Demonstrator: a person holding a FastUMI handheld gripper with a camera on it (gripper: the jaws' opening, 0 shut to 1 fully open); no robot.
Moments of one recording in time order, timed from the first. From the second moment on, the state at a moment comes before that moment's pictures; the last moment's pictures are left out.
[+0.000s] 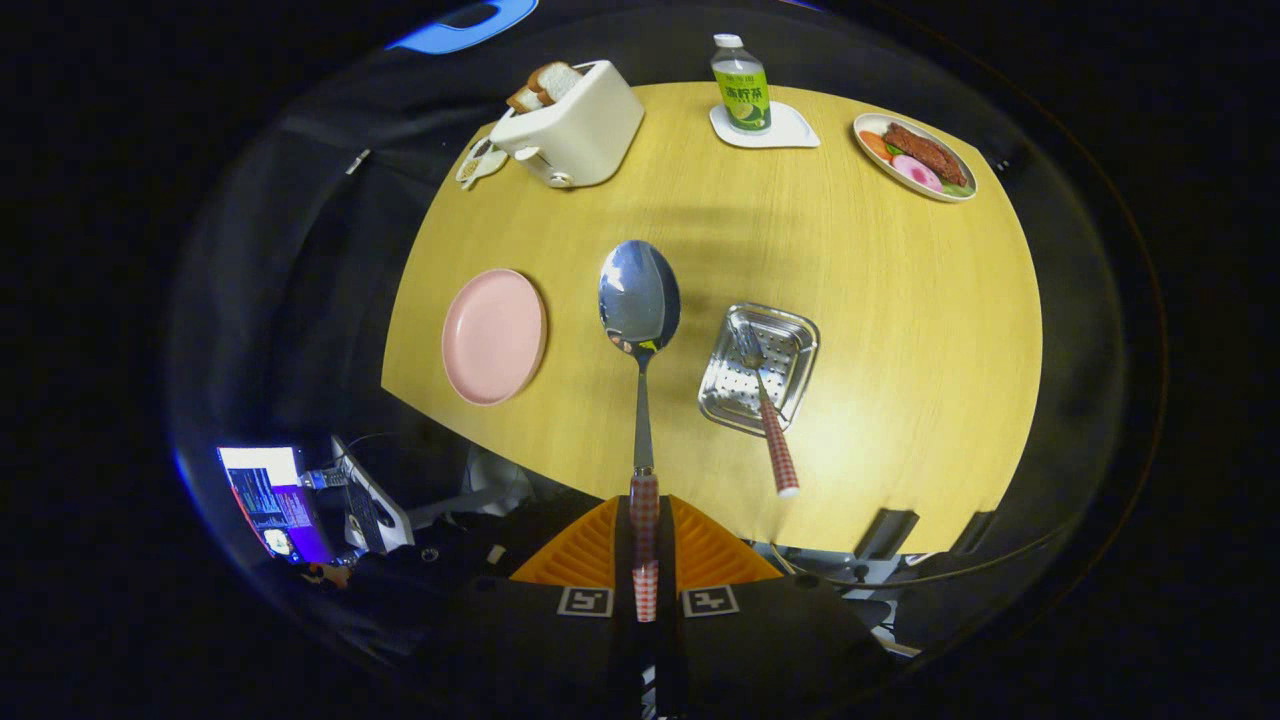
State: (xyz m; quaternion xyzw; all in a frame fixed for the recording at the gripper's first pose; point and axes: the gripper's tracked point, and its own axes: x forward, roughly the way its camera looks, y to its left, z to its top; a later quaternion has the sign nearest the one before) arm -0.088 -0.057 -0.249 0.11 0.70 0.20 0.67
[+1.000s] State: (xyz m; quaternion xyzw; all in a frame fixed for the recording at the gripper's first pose) arm -0.076 -0.117 -0.306 -0.06 0.91 0.17 0.38
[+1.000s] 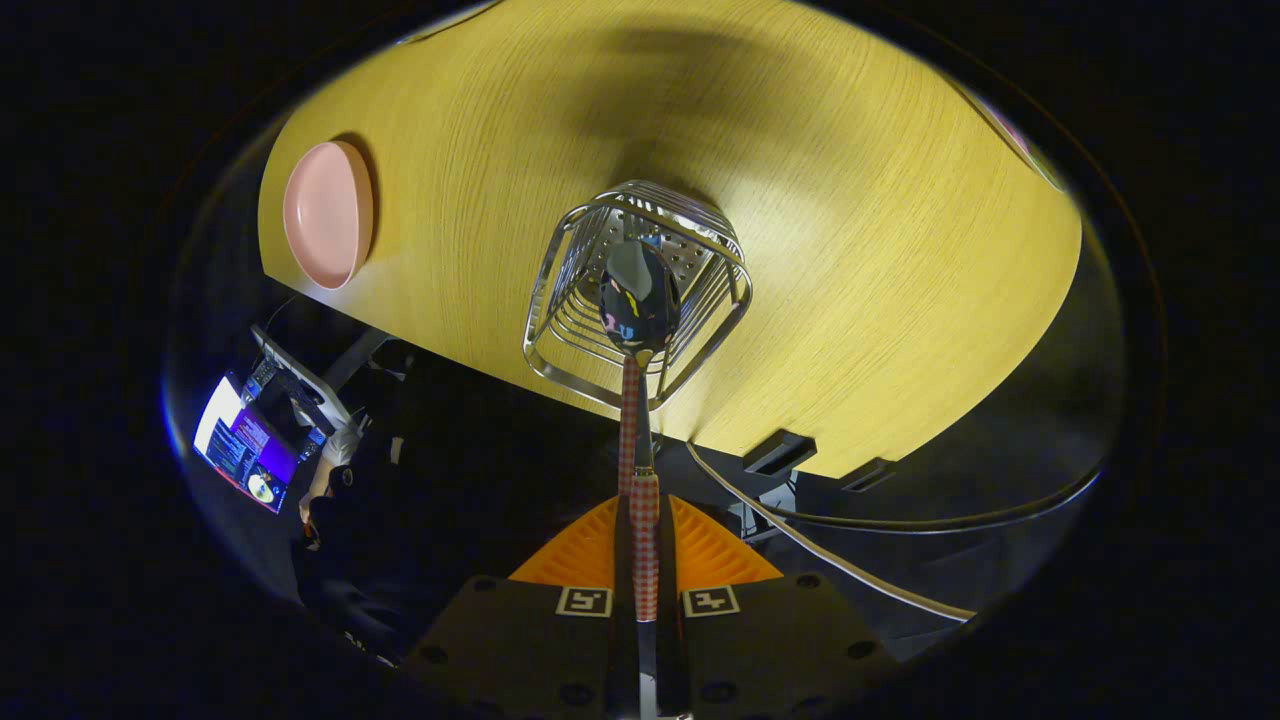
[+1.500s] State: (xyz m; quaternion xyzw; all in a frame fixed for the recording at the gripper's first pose) arm -0.059 -0.110 -0.315 -0.05 0.90 0.17 0.40
